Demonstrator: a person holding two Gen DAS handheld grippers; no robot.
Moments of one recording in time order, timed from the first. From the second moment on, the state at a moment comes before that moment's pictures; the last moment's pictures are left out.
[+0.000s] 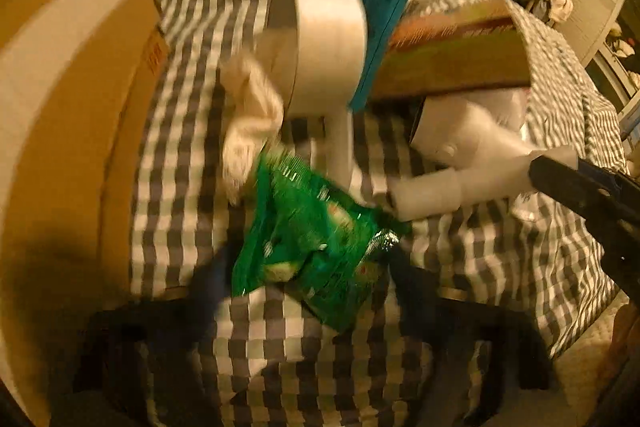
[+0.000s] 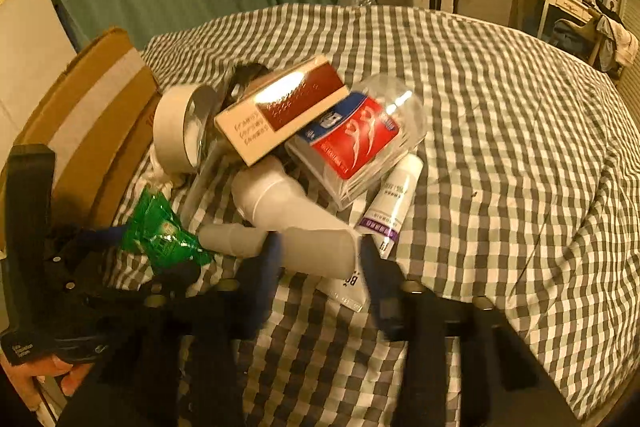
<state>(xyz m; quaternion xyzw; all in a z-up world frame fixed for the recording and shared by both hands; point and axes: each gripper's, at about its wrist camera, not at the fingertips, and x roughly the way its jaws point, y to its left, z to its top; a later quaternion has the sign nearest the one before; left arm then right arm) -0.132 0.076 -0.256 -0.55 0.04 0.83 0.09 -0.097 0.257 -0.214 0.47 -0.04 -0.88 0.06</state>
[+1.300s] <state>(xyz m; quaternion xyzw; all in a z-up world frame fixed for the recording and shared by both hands) -0.032 0.045 -0.102 -0.34 0.06 0.92 0.15 0.020 0.231 -0.077 0.30 -0.05 -0.95 0.03</state>
